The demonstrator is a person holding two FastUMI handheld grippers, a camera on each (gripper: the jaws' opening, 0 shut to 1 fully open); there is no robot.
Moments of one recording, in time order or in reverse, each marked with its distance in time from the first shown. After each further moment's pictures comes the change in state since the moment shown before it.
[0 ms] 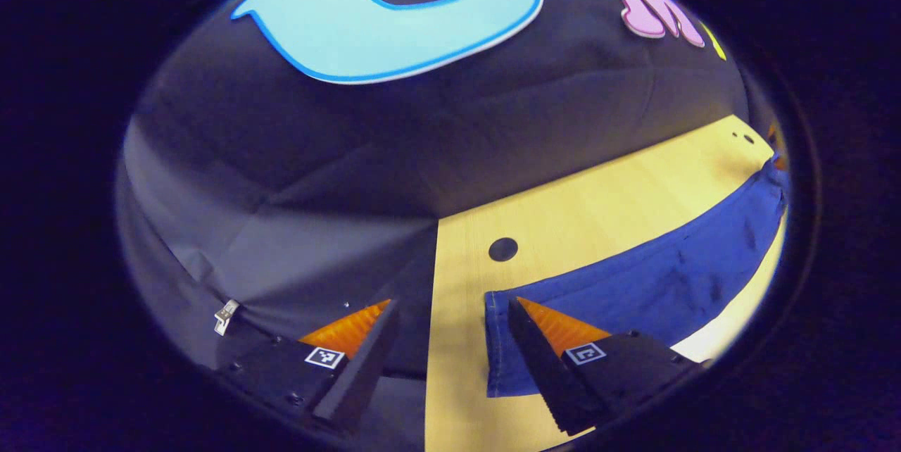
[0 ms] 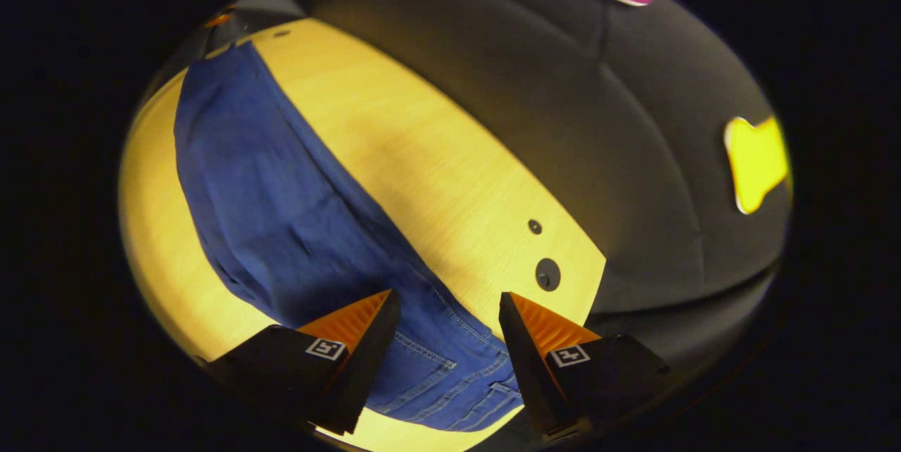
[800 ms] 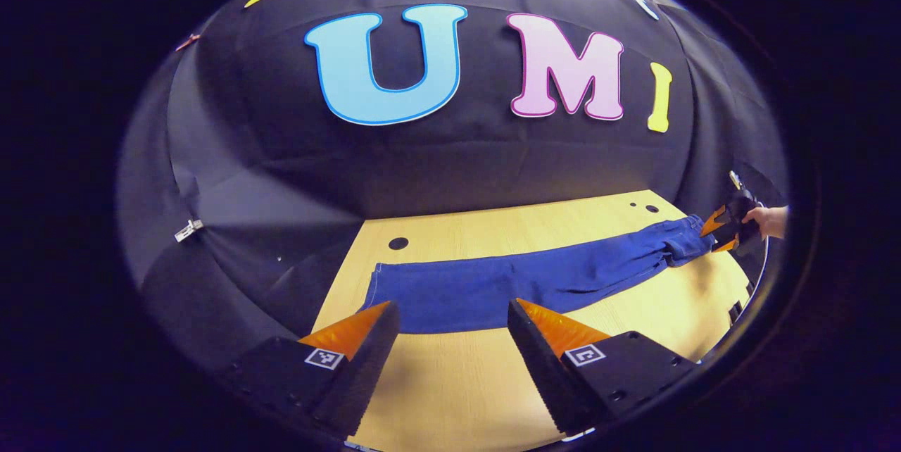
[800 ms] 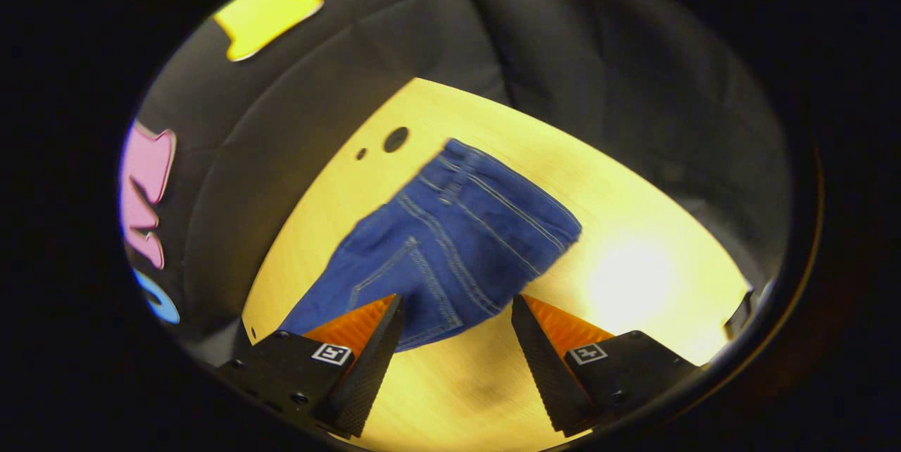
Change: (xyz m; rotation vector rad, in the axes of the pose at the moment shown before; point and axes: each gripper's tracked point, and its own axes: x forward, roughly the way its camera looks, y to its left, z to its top) left arm -0.179 -0.128 -0.070 -0.207 -0.158 -0.227; right arm -0.018 0.026 -0.157 1.590 0.155 -0.094
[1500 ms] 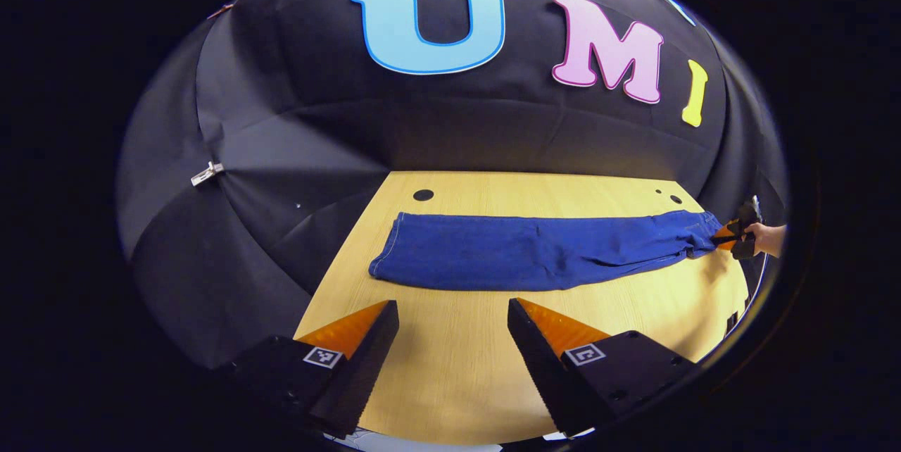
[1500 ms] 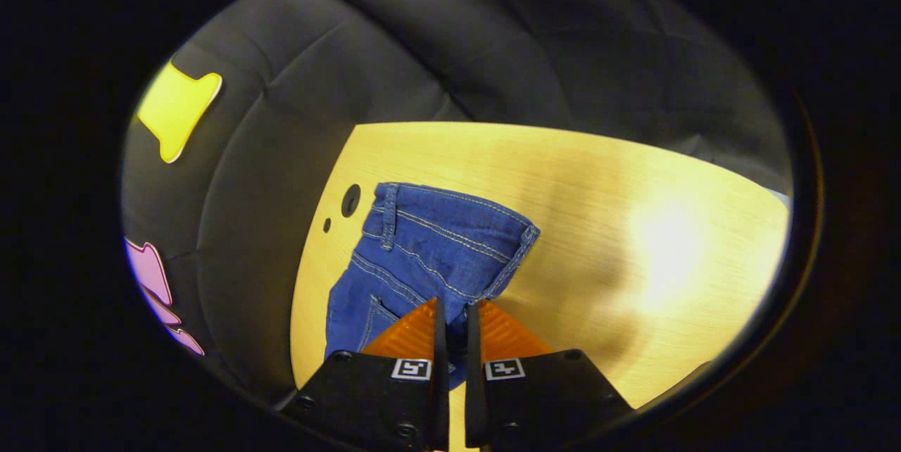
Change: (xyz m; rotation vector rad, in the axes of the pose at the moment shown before) left arm -0.005 0.029 -0.057 -0.109 0.139 0.087; right arm -0.003 0.008 0.044 0.200 -0.205 0.071
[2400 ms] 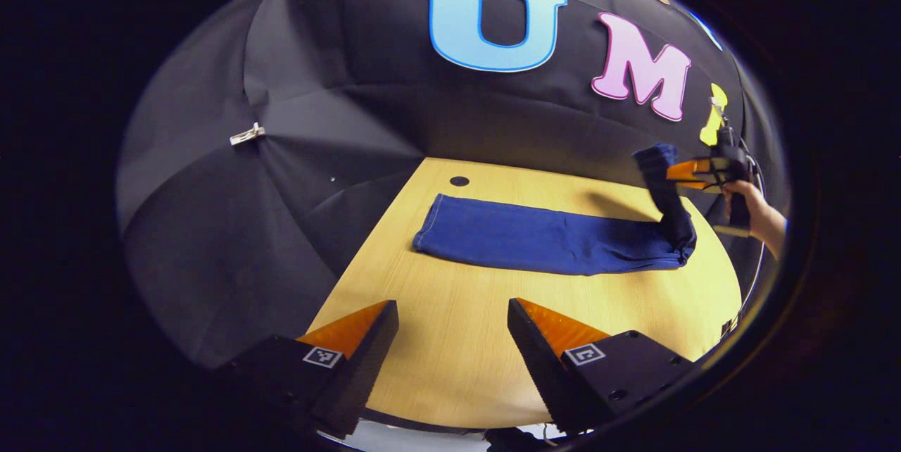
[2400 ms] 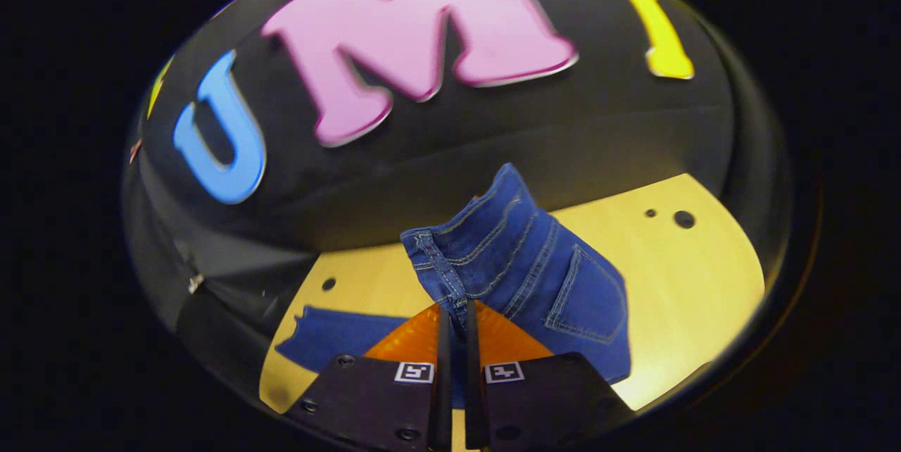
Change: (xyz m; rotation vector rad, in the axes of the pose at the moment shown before) left arm -0.041 0.069 -0.043 -0.127 0.003 0.047; right arm -0.121 0.302 -0.331 -0.974 0.090 0.542
